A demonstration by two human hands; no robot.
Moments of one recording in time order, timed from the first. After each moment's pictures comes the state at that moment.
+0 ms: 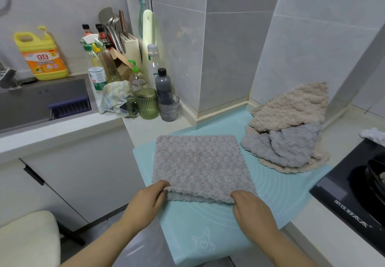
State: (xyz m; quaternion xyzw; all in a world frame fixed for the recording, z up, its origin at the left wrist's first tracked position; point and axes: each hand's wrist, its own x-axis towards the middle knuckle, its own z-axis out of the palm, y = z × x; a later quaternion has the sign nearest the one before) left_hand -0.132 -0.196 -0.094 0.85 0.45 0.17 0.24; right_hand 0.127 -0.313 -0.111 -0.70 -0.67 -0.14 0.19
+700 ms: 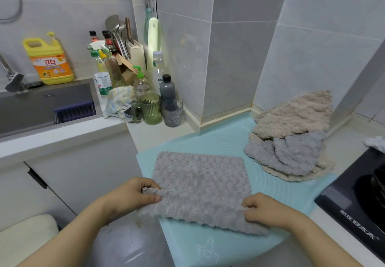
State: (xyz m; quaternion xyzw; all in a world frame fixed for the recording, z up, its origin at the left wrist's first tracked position) left_hand -0.159 -0.164 -0.036 0.70 0.47 0.08 0.53; right_hand 0.157 -0.295 -0.043 -0.70 -0.57 0.41 0.11
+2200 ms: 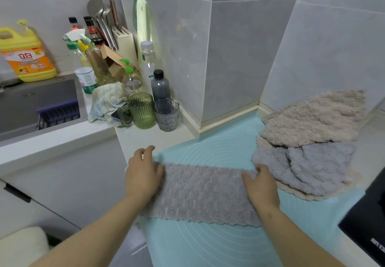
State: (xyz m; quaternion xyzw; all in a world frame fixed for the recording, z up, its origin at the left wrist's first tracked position) left_hand -0.079 -0.074 -0.079 0.74 0.62 0.22 0.15; right_hand 0.166 -0.193 -0.085 -0.87 -0.29 0.20 0.33
